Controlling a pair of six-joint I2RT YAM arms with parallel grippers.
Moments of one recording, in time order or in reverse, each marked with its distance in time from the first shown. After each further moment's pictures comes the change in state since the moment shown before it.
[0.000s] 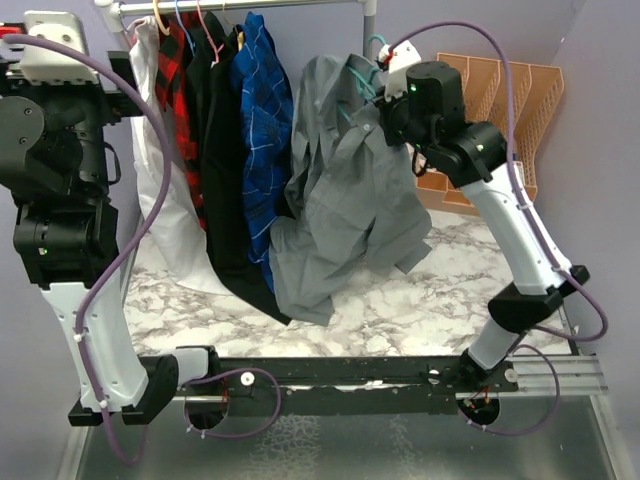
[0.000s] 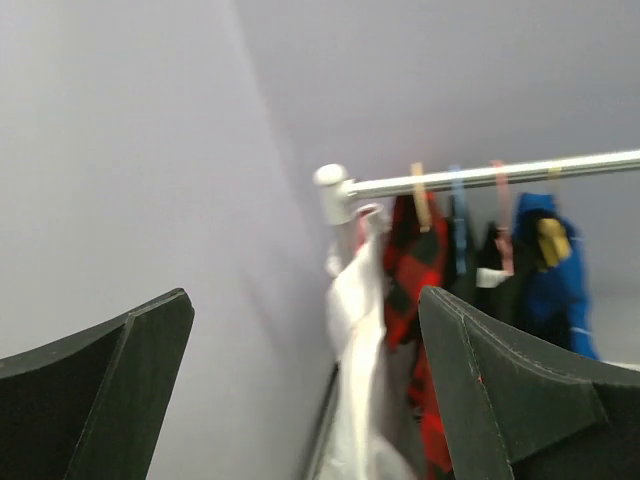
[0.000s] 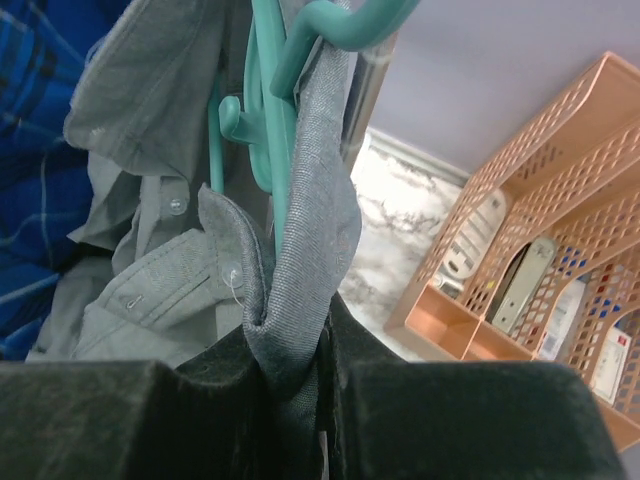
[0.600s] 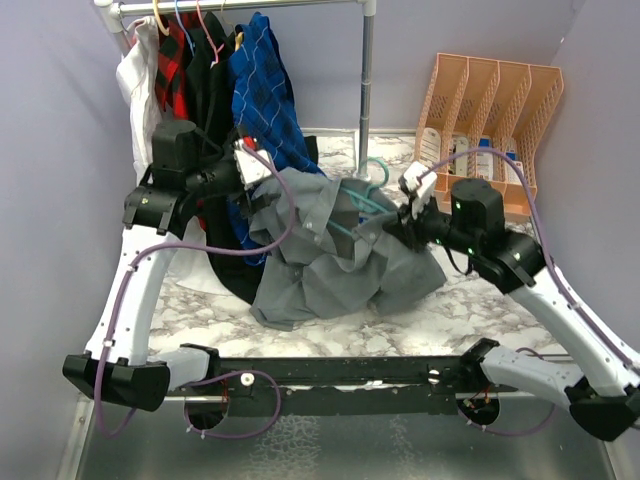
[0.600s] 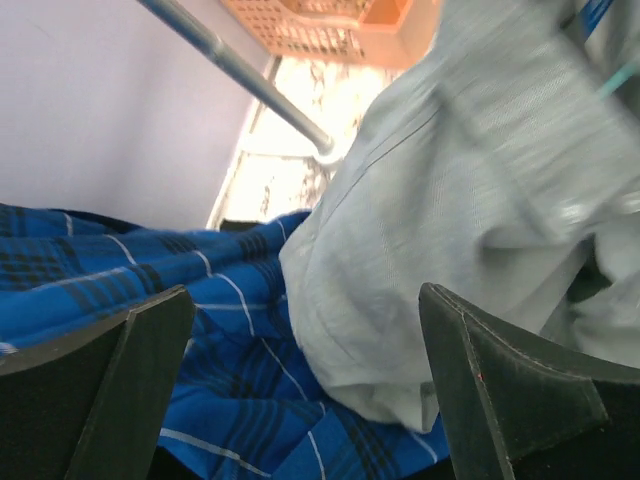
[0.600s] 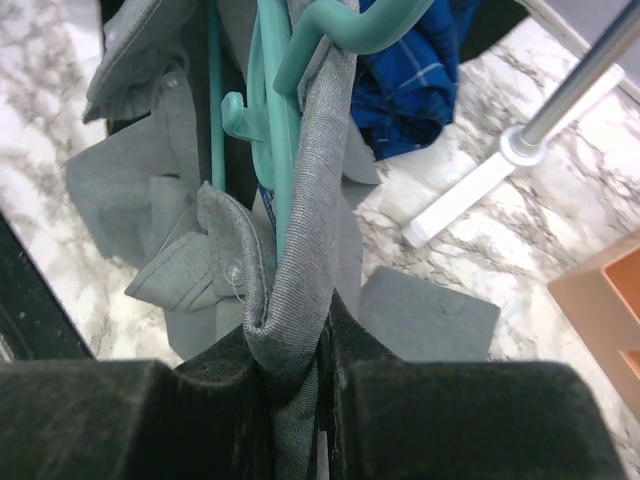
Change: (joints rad) left arm -0.177 -0.049 -0.762 -0.044 0.892 0.658; right arm -0.012 -0.697 -1.046 0.328 -0.518 -0.087
